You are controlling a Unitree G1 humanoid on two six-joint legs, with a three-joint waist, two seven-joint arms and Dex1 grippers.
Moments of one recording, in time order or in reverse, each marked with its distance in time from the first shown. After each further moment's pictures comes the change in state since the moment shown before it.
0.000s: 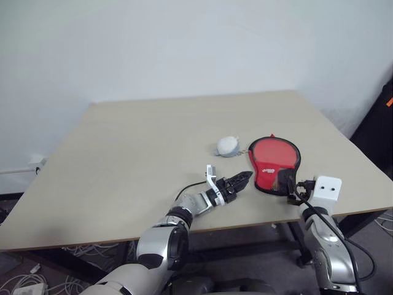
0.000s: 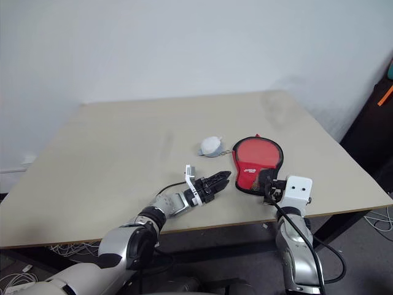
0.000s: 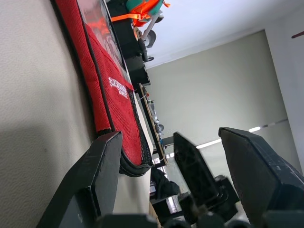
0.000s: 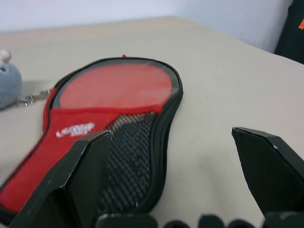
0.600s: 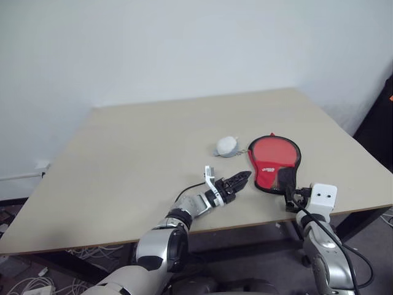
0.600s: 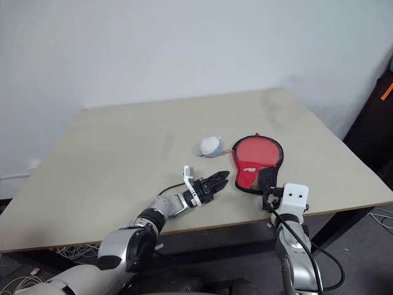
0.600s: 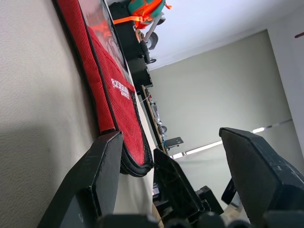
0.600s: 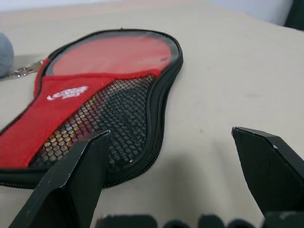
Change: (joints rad) left arm 0.021 -0.001 0.001 -0.017 -0.011 -0.003 -0.013; right arm 0.081 -0.009 0.034 0.052 -0.030 -0.097 0.029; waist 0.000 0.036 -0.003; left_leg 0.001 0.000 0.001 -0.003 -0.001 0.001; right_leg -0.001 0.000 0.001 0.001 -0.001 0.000
